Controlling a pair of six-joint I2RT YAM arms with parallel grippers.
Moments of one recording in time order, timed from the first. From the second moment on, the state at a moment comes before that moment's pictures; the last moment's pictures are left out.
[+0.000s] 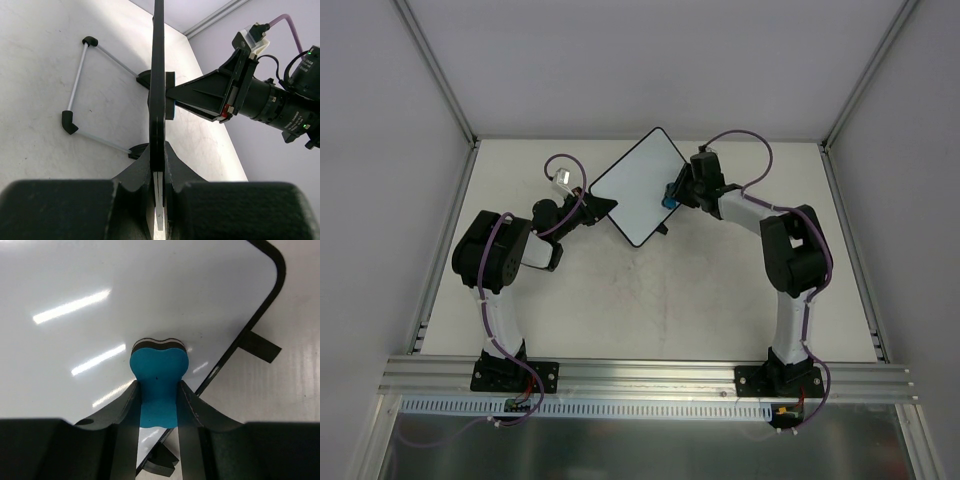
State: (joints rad) left arm -0.24 1.96 0.69 1.26 0.50 -0.91; right arm 0.43 2.02 1.38 -0.02 -0.02 0.69
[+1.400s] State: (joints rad) left arm -0.24 1.96 0.69 1.26 0.50 -0.93; right arm 0.63 1.70 1.15 -0.65 0.30 0.43
